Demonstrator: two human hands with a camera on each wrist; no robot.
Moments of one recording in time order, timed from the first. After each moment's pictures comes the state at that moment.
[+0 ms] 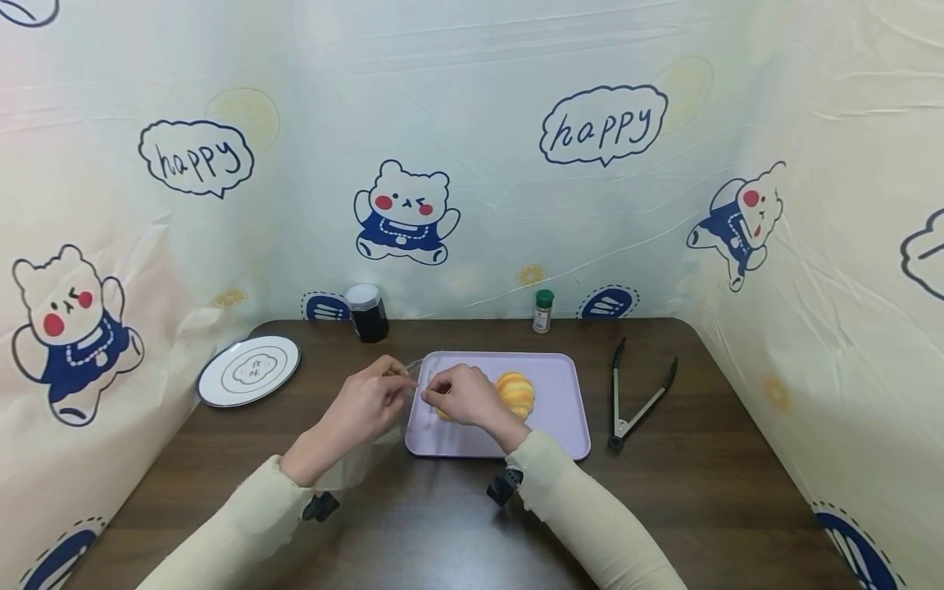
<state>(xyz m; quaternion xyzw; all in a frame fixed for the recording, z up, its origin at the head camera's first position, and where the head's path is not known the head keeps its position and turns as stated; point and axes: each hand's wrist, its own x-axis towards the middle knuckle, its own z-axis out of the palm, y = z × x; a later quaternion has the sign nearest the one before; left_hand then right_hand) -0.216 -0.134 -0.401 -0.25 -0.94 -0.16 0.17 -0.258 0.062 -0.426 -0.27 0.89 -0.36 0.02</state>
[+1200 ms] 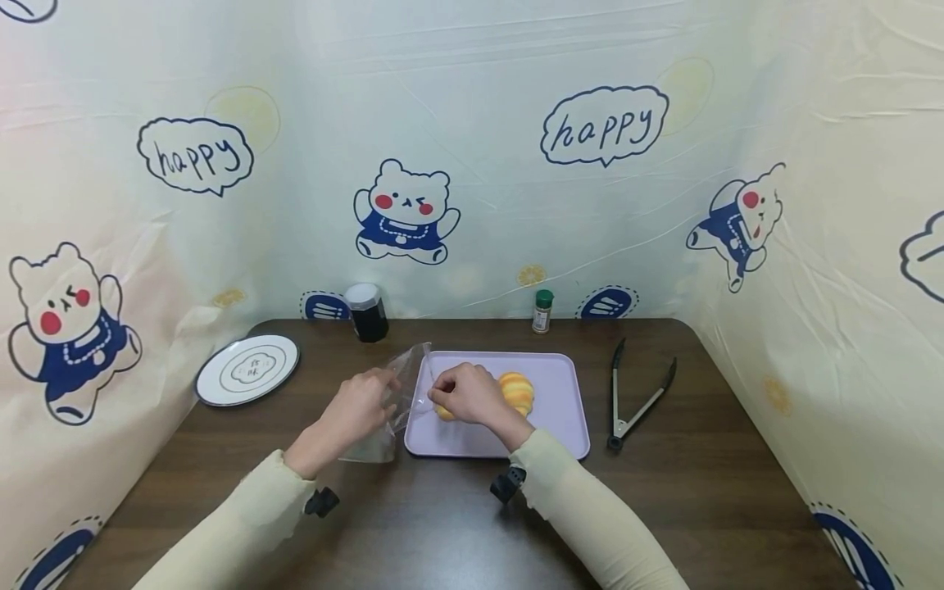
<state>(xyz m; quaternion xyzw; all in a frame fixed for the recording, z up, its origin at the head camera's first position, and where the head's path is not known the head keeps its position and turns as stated) -0.226 -0.143 -0.416 -0.17 -0.97 -0.13 0.09 -0.261 0.066 -0.427 -0.25 0.91 -0.34 0.01</state>
